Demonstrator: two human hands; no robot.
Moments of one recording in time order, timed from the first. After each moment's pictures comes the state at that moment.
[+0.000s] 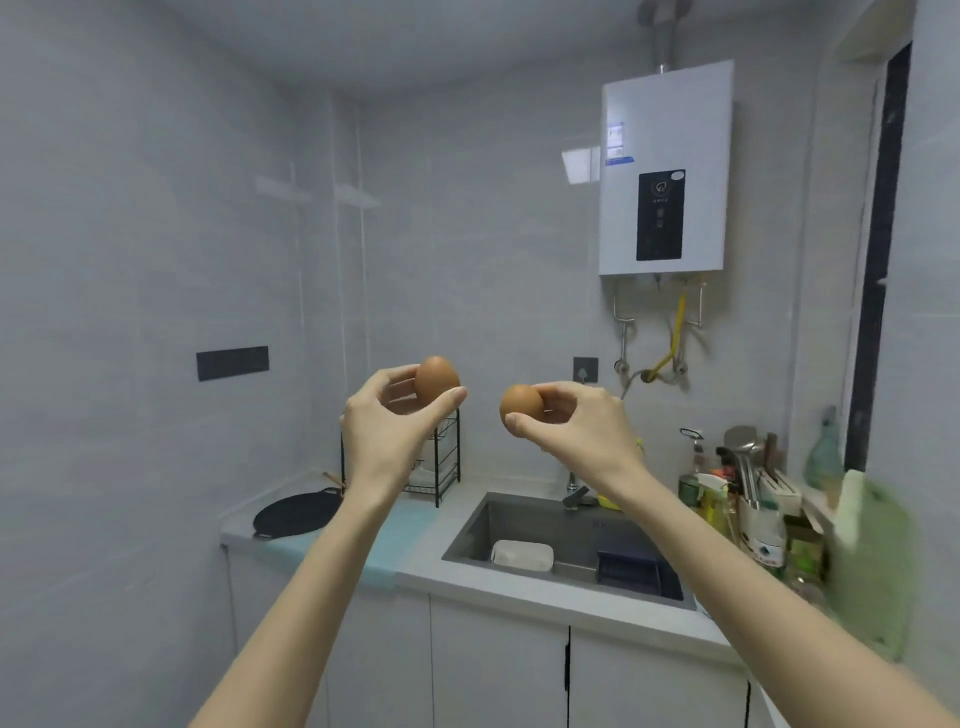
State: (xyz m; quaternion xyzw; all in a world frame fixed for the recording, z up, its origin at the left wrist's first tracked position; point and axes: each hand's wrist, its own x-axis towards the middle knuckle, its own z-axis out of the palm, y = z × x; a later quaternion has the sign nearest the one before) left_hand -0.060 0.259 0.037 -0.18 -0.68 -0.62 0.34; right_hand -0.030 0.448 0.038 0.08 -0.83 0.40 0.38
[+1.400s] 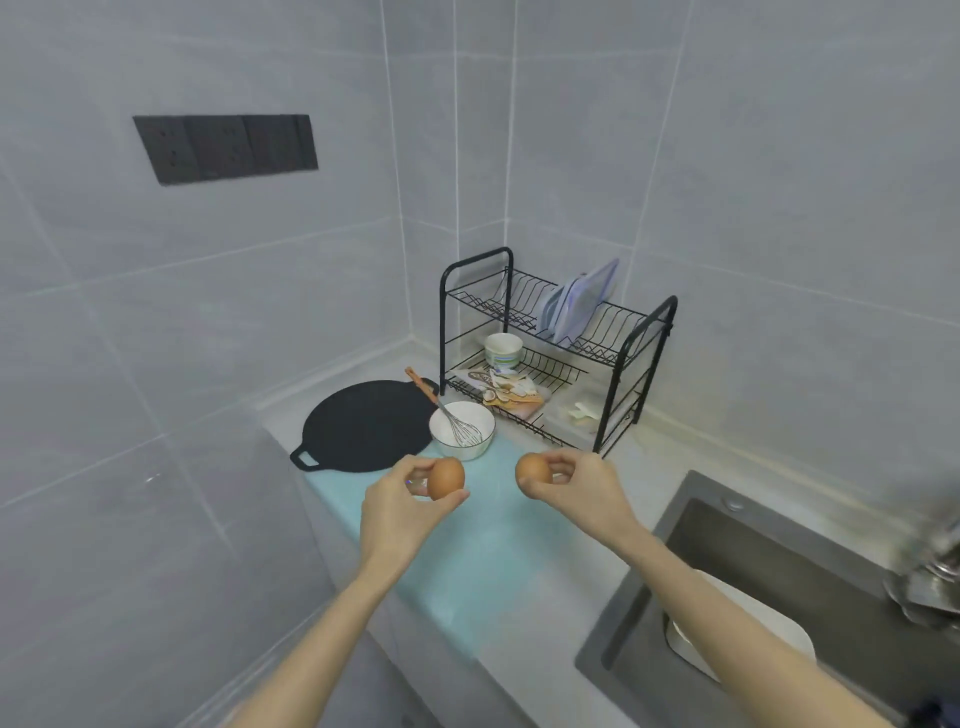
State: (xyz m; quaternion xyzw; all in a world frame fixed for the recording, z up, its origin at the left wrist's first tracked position) left_hand -0.746 0.186 -0.254 0.16 -0.84 -0.48 0.17; right_hand -0.807 0.390 -0.234 0.09 -0.87 0.48 -0.03
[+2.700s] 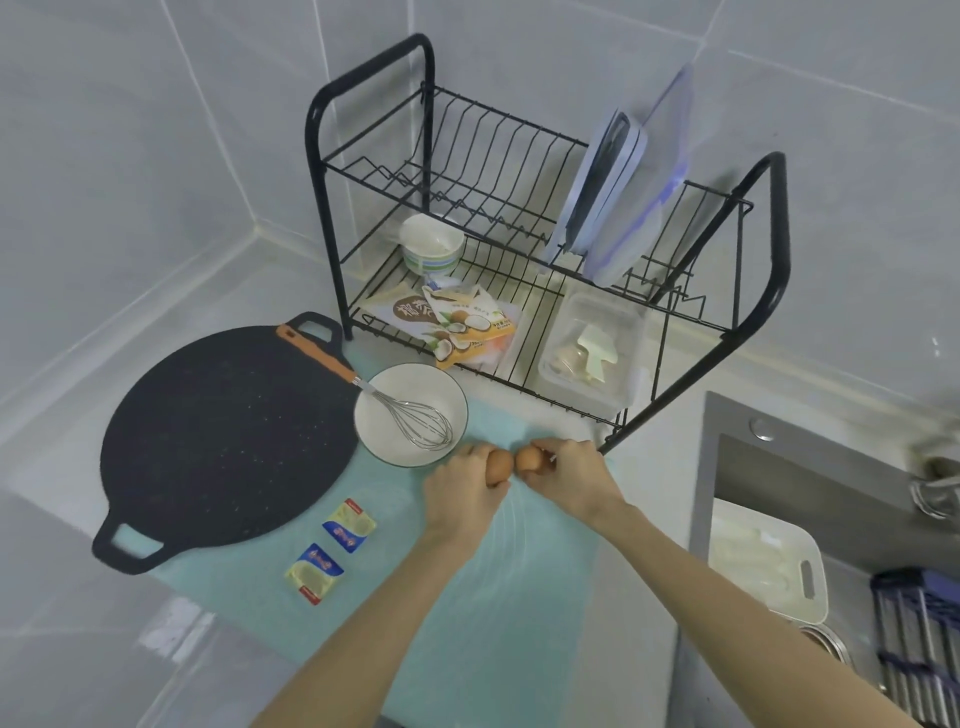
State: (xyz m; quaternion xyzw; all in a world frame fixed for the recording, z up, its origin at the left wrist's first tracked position) left_hand -1.006 0.194 -0.424 -0.03 -0.97 -0.25 -0.08; right_hand -1.009 0.346 -0.412 -0.07 -0.96 0.23 -0.15
